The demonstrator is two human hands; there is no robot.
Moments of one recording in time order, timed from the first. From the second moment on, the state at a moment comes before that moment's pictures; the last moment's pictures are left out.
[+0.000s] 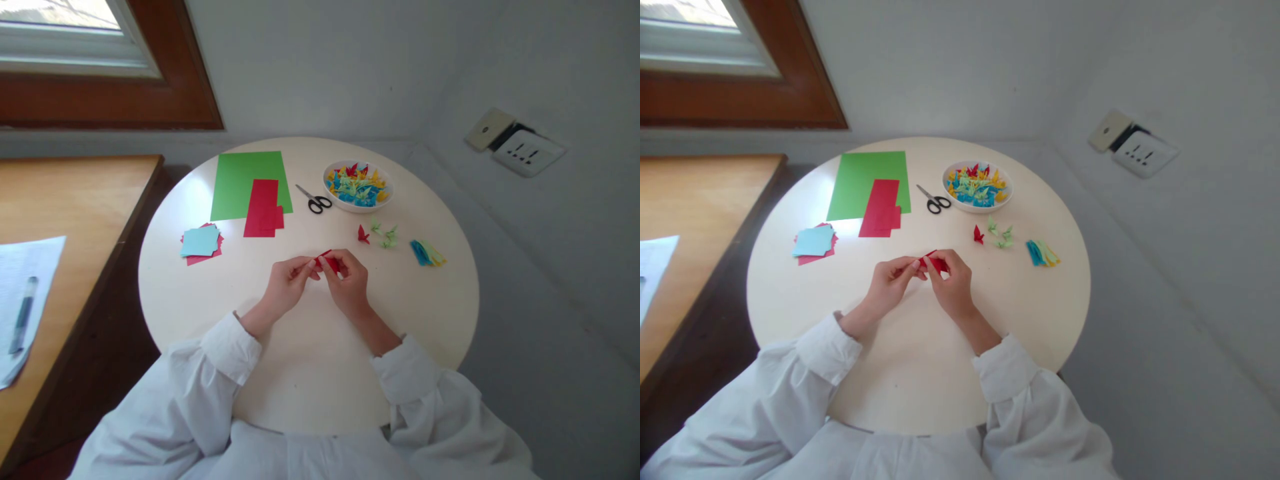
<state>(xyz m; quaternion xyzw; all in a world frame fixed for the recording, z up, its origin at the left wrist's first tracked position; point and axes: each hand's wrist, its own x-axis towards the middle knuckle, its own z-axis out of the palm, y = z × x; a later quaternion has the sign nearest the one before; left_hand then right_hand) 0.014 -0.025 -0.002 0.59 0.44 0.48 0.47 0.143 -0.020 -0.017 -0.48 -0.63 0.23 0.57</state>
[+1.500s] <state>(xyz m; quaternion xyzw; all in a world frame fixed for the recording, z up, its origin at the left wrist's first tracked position) 0.011 -0.022 -0.008 0.62 0.49 0.46 0.41 0.145 -0.020 -0.021 -0.47 -0.66 0.26 0.53</state>
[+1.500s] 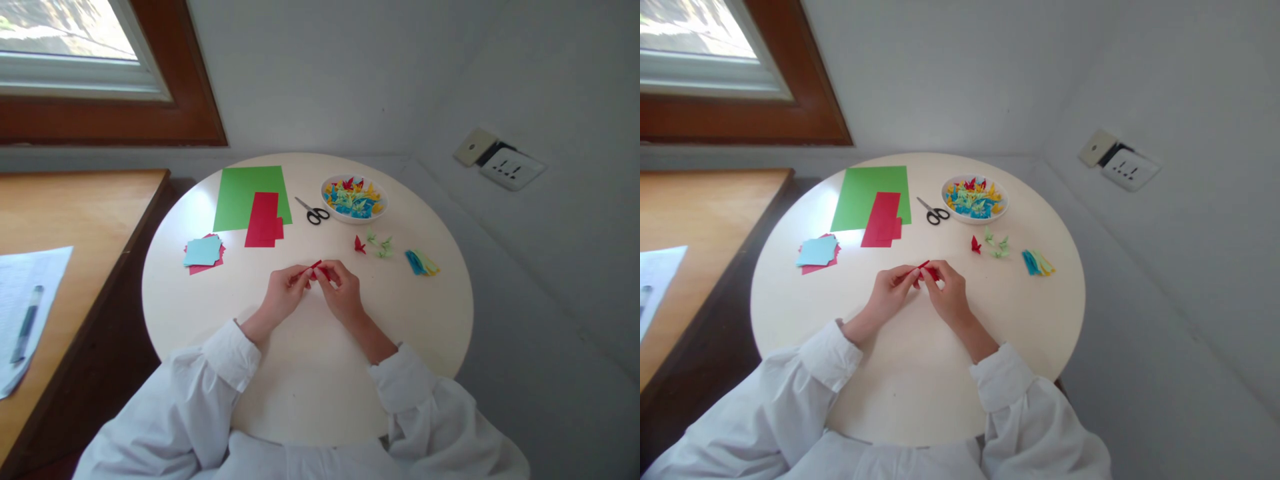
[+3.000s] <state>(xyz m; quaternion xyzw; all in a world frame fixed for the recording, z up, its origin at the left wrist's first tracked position) -0.004 -0.016 -0.010 0.69 0.45 0.45 0.36 0.150 -0.016 -0.020 -0.41 -0.63 0.38 0.54</state>
